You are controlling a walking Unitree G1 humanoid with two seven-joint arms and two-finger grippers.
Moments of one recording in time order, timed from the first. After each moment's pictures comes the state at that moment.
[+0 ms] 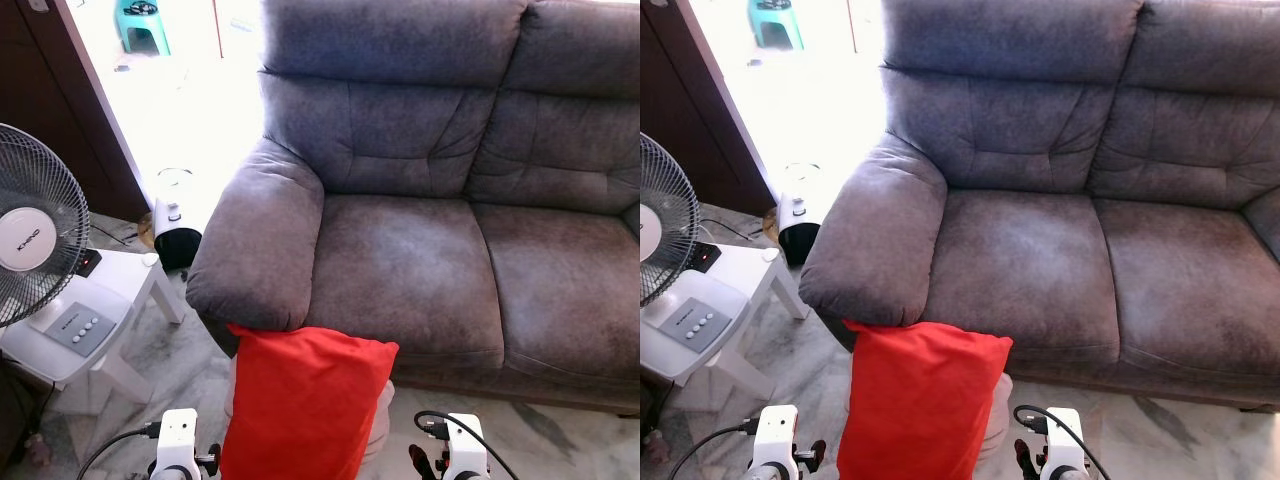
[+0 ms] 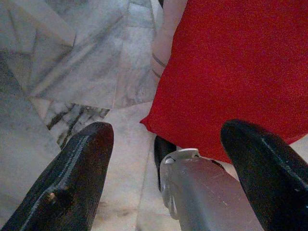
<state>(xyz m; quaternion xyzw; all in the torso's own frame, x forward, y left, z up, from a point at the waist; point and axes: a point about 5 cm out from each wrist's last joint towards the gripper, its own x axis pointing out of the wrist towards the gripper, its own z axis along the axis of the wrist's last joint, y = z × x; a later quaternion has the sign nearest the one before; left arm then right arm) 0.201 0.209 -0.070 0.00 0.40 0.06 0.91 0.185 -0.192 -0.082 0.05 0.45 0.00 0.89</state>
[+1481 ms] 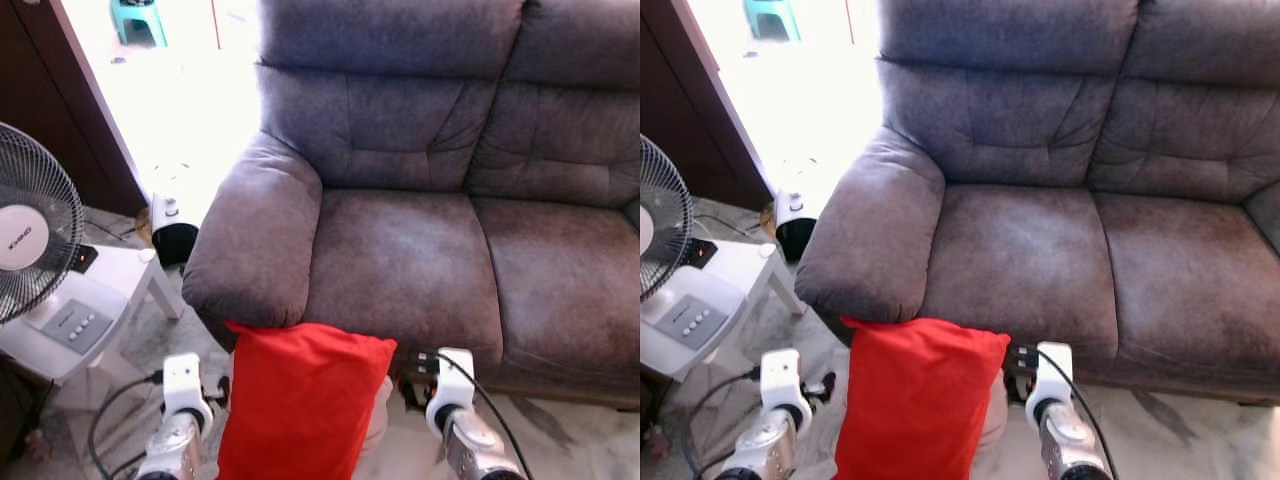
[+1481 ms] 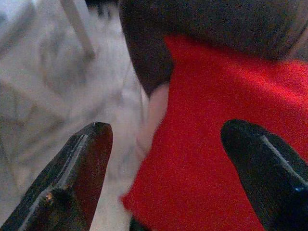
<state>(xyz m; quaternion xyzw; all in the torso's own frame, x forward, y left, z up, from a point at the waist) 0.265 0.202 -0.020 -0.04 0.23 0.08 0.97 0.266 -0.177 -0.028 0.06 0.28 0.00 0.96</state>
